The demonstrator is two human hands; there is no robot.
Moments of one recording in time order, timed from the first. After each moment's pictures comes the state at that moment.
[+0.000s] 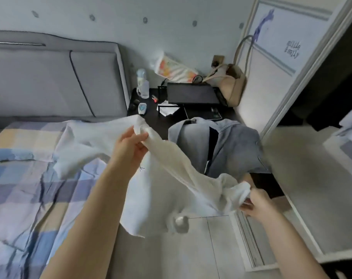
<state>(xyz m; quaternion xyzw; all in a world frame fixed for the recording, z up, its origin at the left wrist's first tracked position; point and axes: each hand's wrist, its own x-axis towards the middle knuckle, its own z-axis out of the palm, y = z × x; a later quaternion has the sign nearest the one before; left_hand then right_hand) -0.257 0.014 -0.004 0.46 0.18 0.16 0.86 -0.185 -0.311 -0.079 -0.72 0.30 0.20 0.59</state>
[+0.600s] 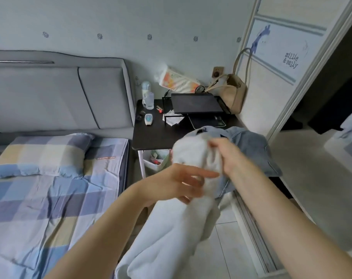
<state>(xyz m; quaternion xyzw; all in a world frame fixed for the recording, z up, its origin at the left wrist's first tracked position) -0.317 0.005 0.033 0.74 -0.12 -0.22 0.63 -0.206 -0.141 0.060 -0.64 0.10 0.31 0.69</state>
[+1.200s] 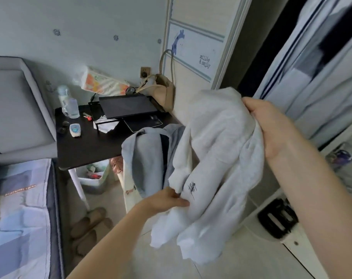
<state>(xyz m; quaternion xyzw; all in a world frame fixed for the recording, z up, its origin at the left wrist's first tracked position) -0.245 -0.079 -0.087 0.74 -0.11 -0.36 0.55 -0.263 -0.253 0.181 -0.65 0.06 0.03 0.76</state>
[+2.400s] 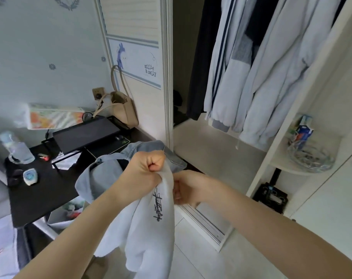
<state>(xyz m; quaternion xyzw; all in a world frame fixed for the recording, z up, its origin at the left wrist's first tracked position) -0.205 -0.177 0.077 0.74 -0.38 0.02 0.56 -0.198 -0.339 0.012 -0.56 0.17 0.33 0.74</state>
